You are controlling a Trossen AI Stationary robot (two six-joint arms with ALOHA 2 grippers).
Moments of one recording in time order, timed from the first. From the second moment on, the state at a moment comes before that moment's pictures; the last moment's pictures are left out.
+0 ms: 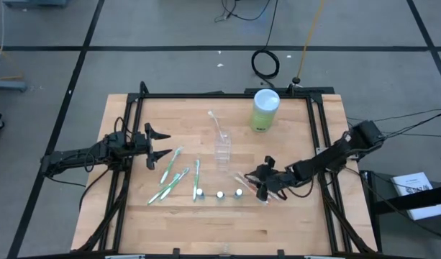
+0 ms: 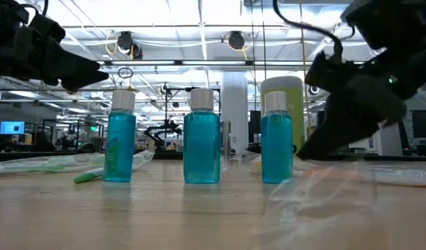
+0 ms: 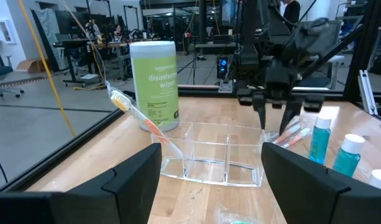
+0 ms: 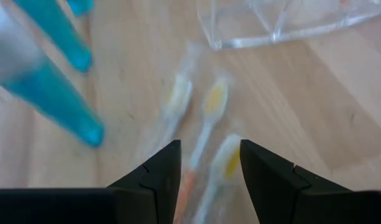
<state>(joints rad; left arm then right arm) 0.16 0.05 0.02 0.01 0.02 0.04 0.39 1.59 0.50 0.30 0.44 0.52</state>
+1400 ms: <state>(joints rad) 0.16 0.05 0.02 0.01 0.02 0.04 0.24 1.51 0.51 0.03 0.51 0.54</state>
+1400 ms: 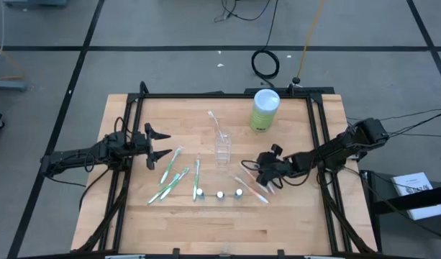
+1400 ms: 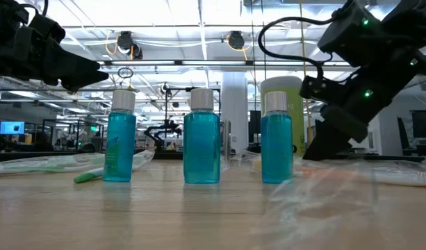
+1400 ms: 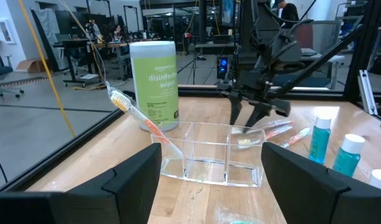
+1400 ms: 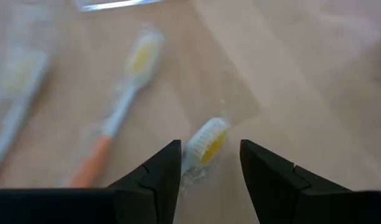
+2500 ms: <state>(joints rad) 0.16 0.05 0.02 0.01 0.02 0.04 0.20 1.58 0.51 0.08 0.54 0.56</state>
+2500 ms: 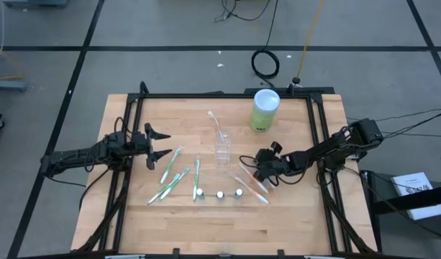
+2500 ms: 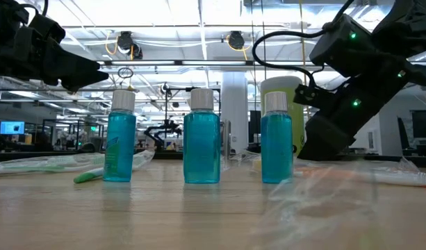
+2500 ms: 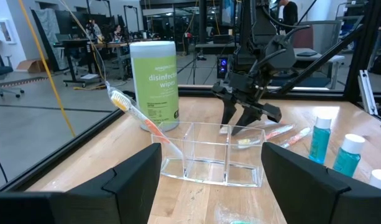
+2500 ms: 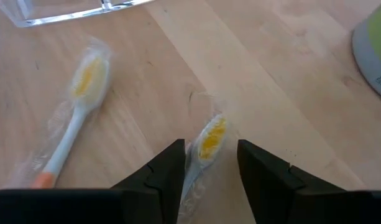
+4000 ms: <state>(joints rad) 0.16 0.05 0.02 0.01 0.02 0.04 0.20 1.58 0.50 0.24 0.41 0.38</state>
